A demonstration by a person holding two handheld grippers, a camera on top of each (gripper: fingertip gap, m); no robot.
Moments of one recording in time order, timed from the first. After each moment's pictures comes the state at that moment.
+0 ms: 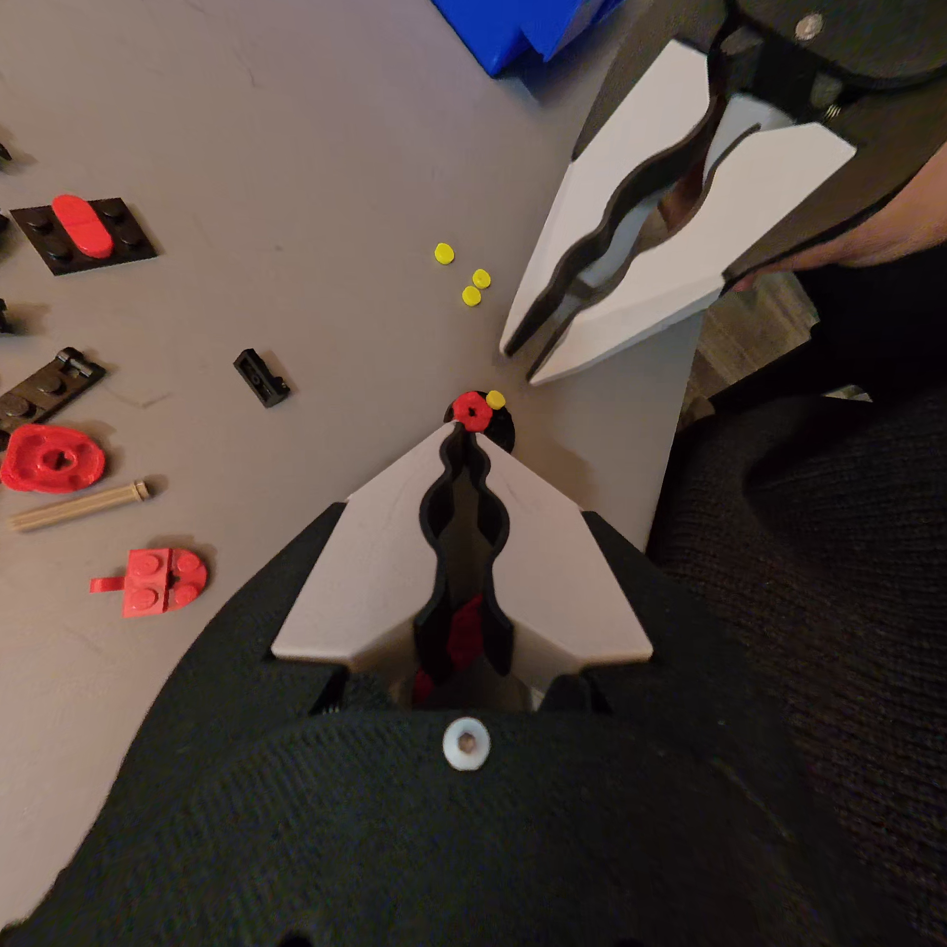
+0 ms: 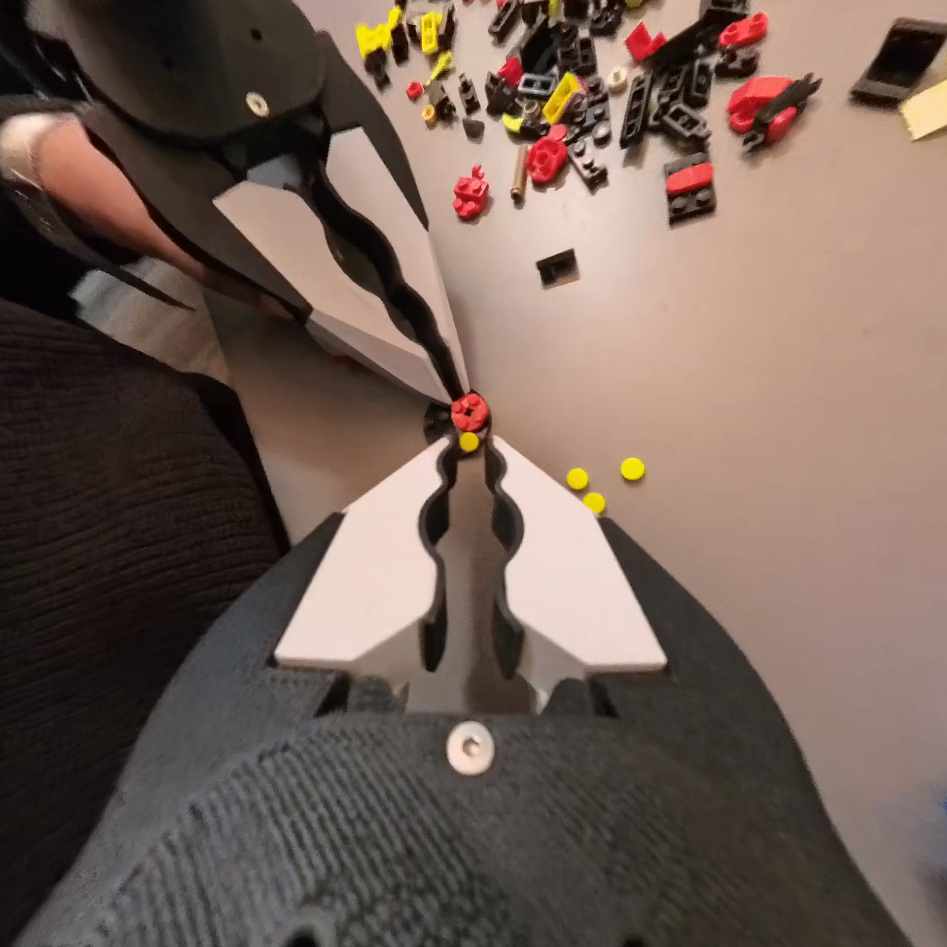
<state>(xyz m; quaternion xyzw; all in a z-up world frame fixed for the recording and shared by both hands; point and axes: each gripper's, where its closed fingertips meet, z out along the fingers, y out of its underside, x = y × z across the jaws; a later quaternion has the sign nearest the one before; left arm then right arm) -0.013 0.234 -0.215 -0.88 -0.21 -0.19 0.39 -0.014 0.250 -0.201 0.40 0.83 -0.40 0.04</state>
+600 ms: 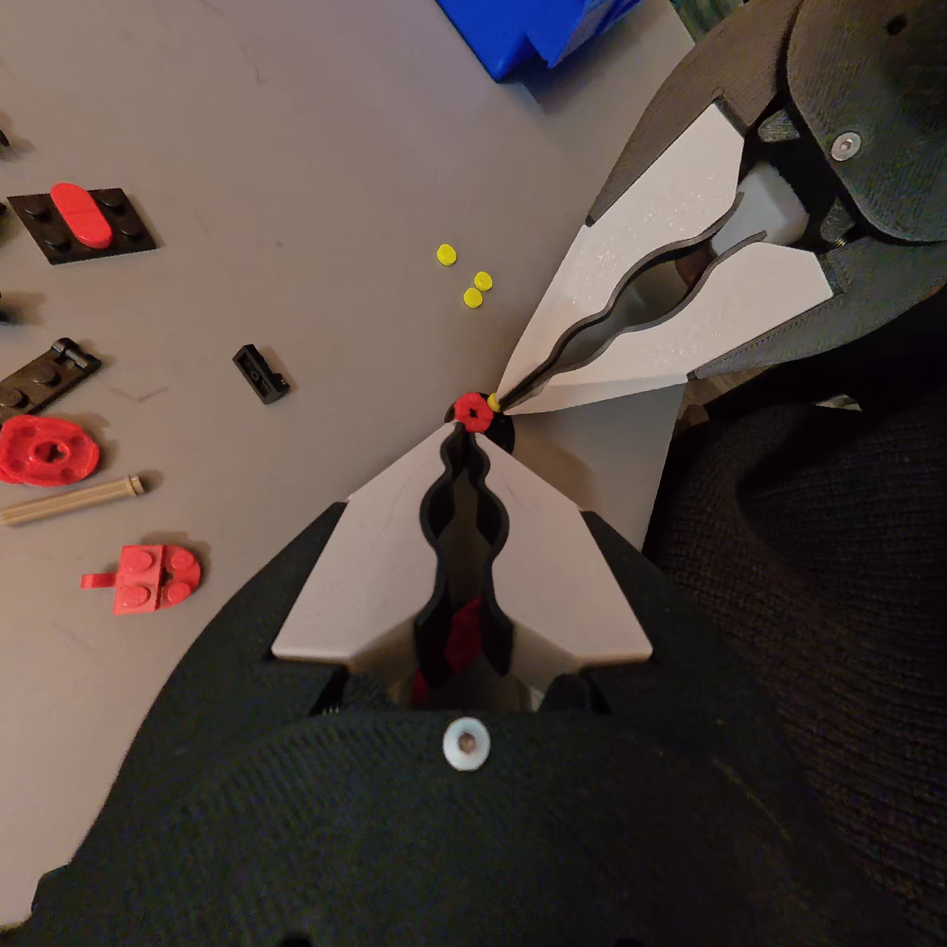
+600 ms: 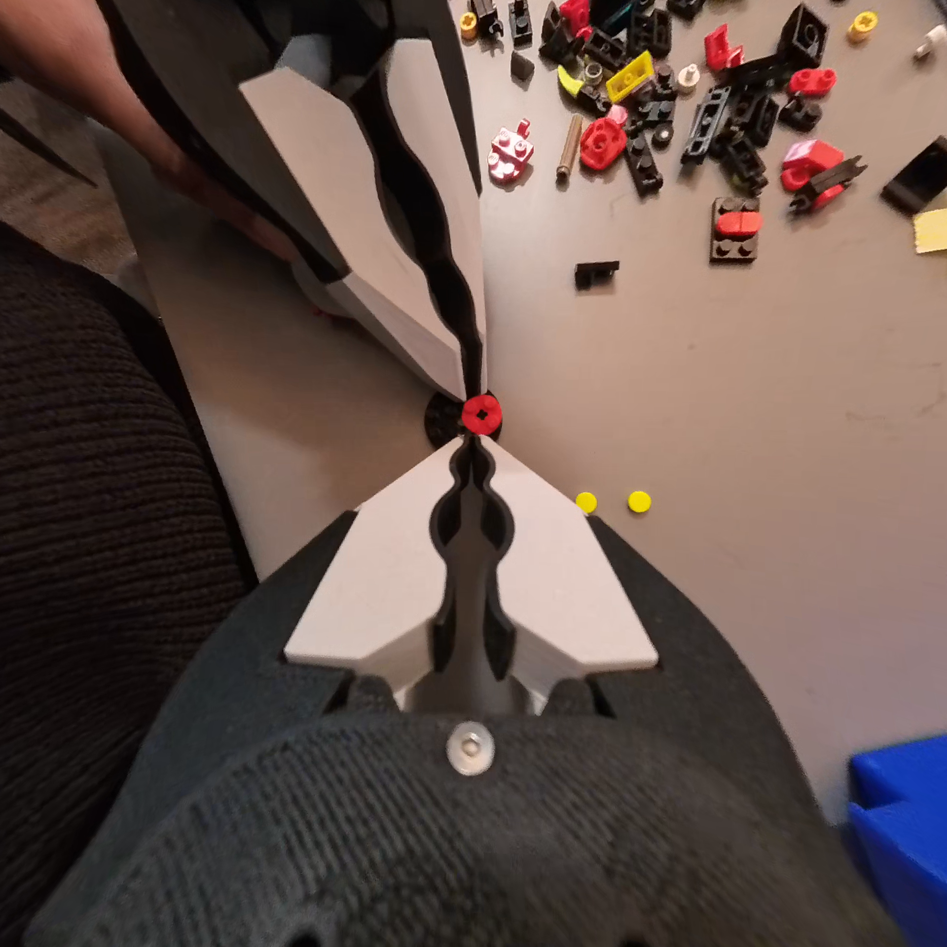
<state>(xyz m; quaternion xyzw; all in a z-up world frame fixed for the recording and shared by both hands) -0.013 0.235 -0.215 -0.87 -0.22 -0.20 0.39 -0.010 0.241 -0.212 0.31 0.90 -0.31 -0.05</state>
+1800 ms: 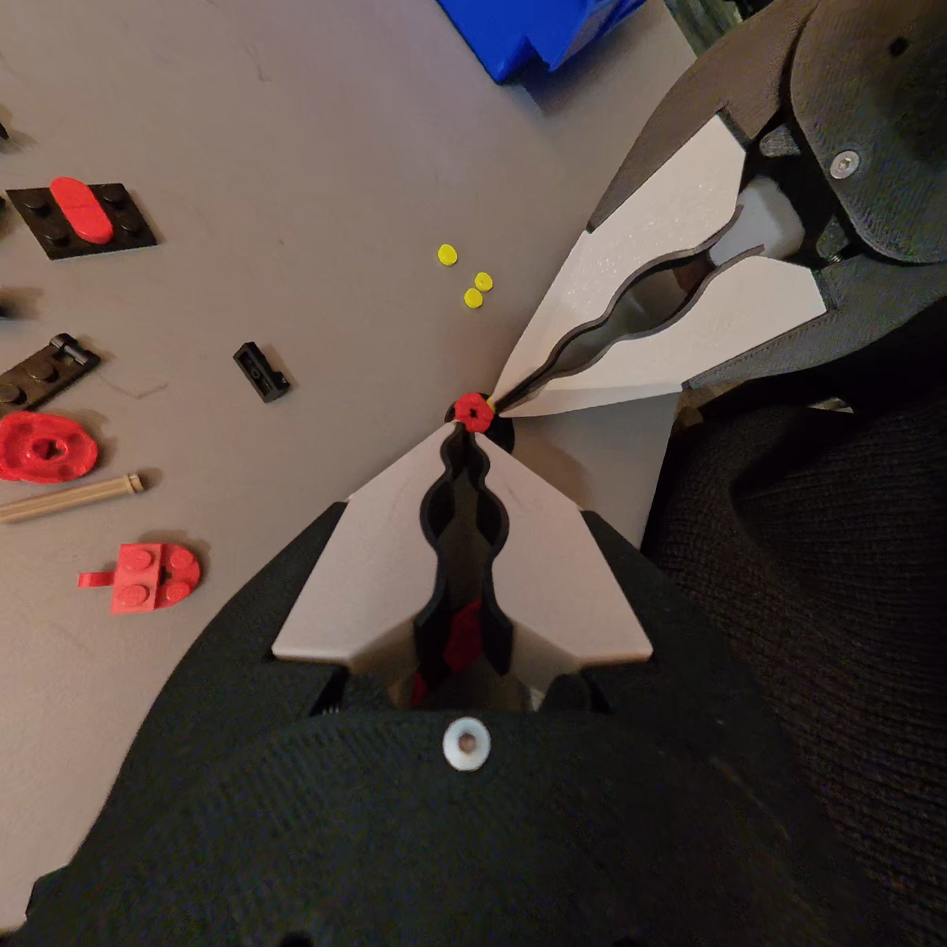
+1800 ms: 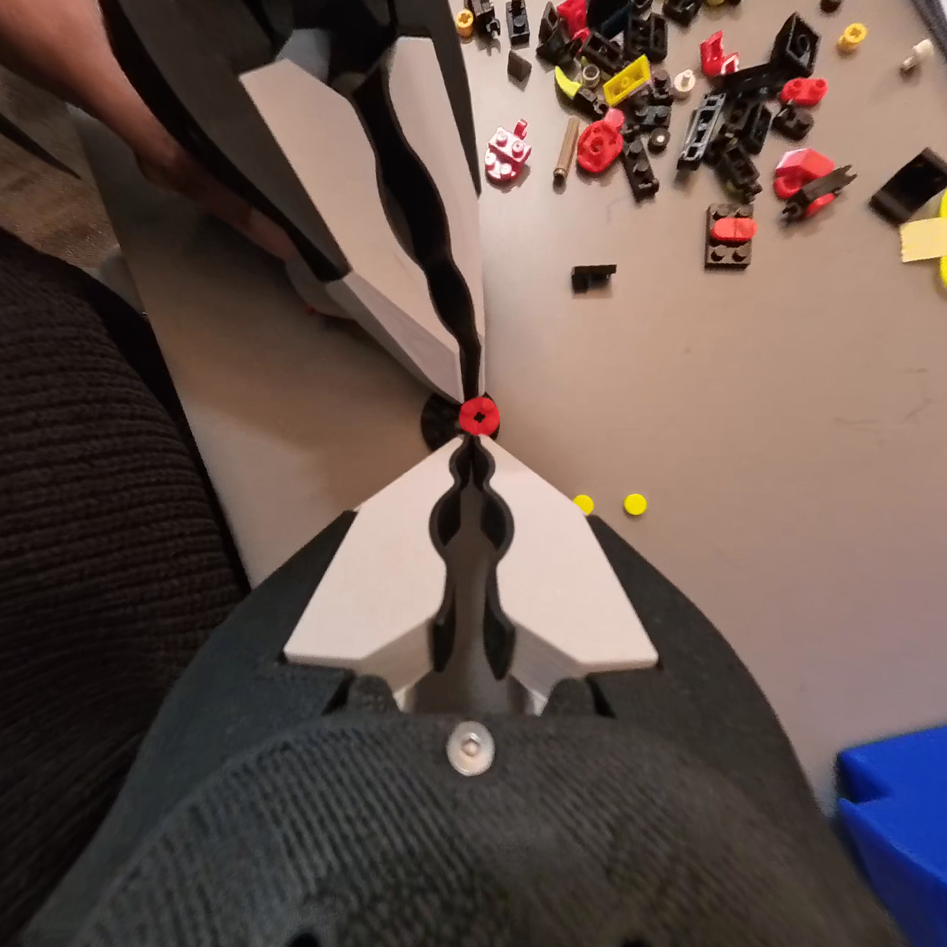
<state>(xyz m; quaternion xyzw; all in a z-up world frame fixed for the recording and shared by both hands) -0.013 0.235 -0.215 -0.87 -0.22 -0.20 0.39 -0.011 0.241 -0.212 0.31 0.90 -0.31 -0.06</state>
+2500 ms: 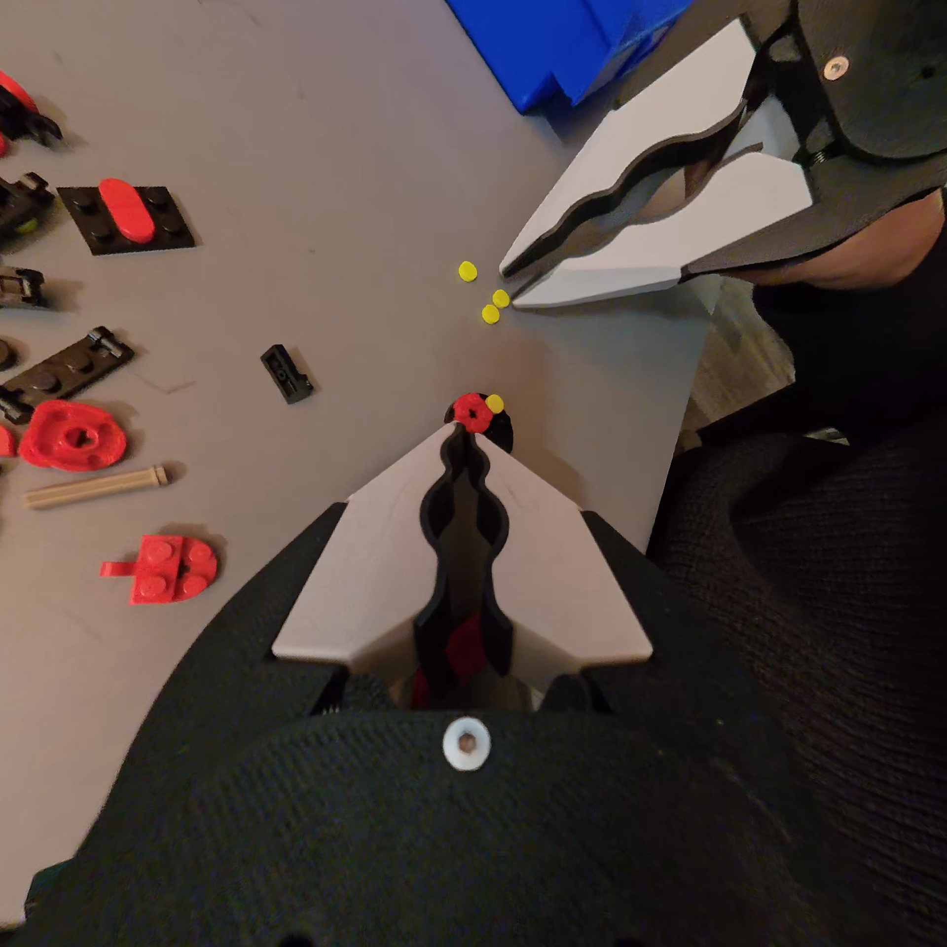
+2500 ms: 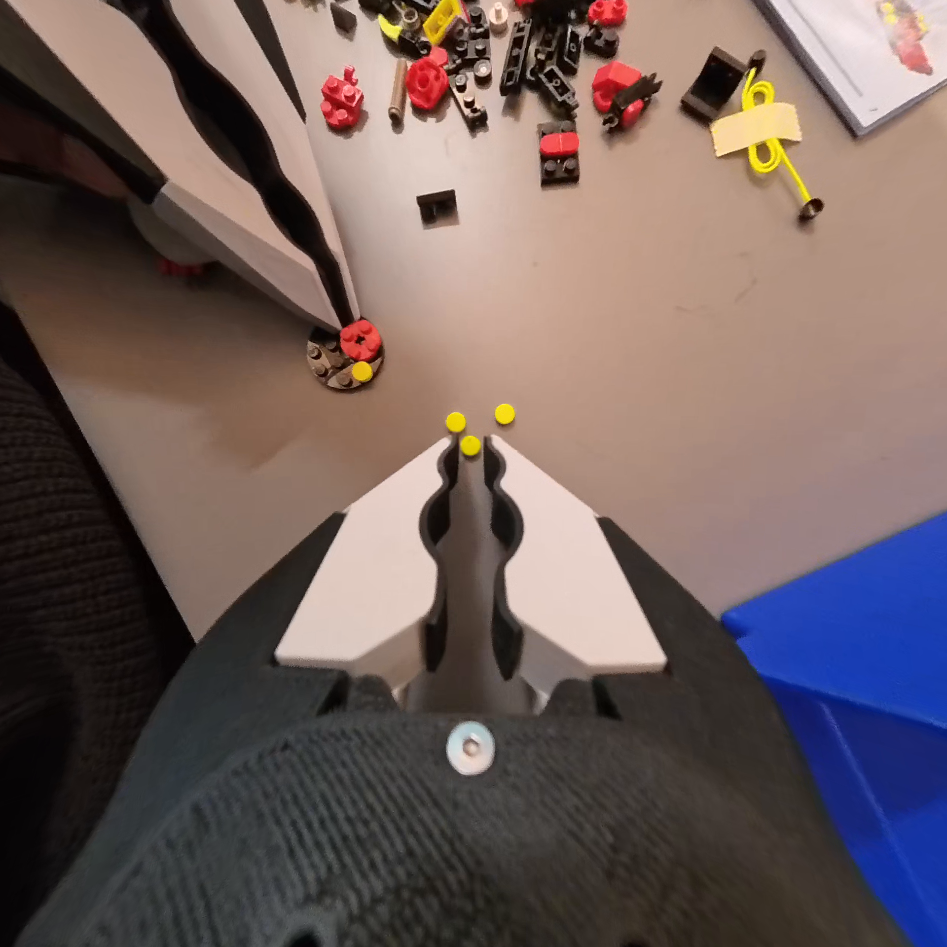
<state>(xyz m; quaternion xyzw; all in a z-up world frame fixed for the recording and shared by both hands) -0.020 0.236 -0.215 -0.86 -0.25 -0.20 0.40 -0.031 0.298 -0.212 0.36 0.88 -0.30 -0.09</state>
